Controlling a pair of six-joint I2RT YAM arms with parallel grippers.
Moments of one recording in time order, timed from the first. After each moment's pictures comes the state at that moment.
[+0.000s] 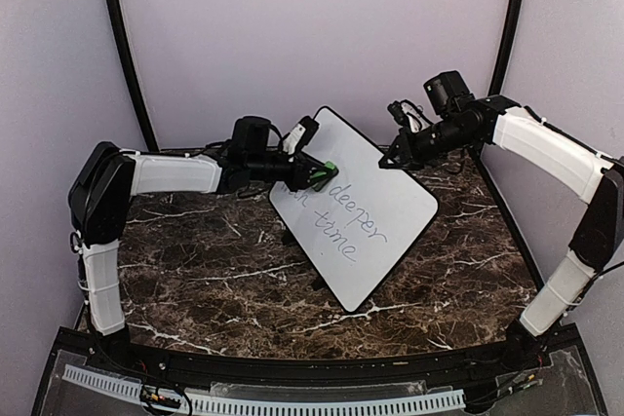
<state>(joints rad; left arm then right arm) -0.64 2.01 1.43 0.21 0.58 -0.02 0.49 1.60 1.54 -0.79 -0.47 0.28</state>
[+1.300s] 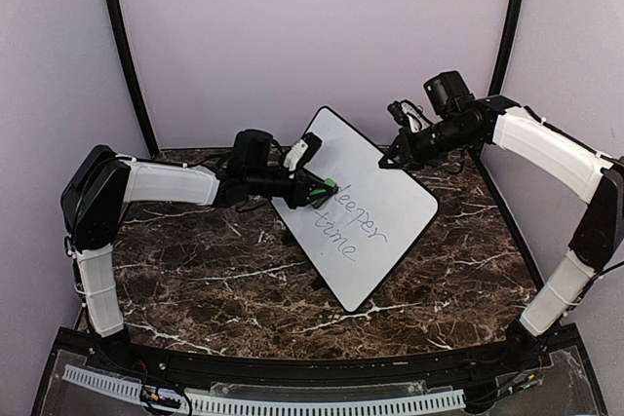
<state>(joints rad) -0.68 1.95 1.31 0.21 0.54 0.01 0.49 1.60 1.54 -0.79 -0.48 0.28</state>
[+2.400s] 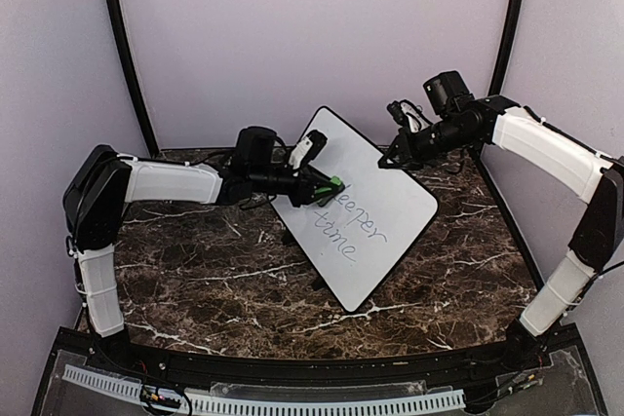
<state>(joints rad) -0.70 1.96 1.35 0.21 0.59 0.02 0.49 1.60 1.54 -0.79 -0.48 0.28</state>
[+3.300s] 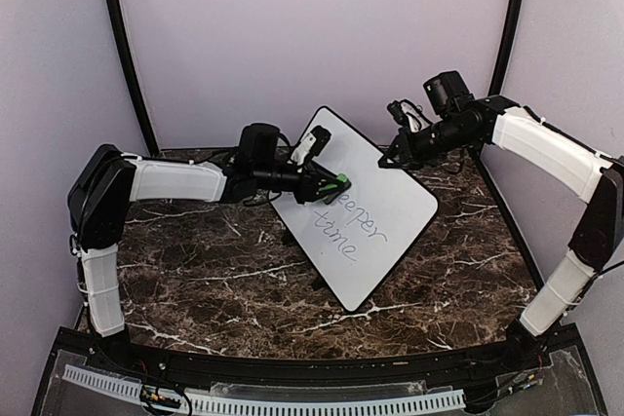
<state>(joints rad) -0.70 1.99 1.39 0.24 0.63 -0.03 0.49 1.61 1.54 -0.78 -0.48 0.28</state>
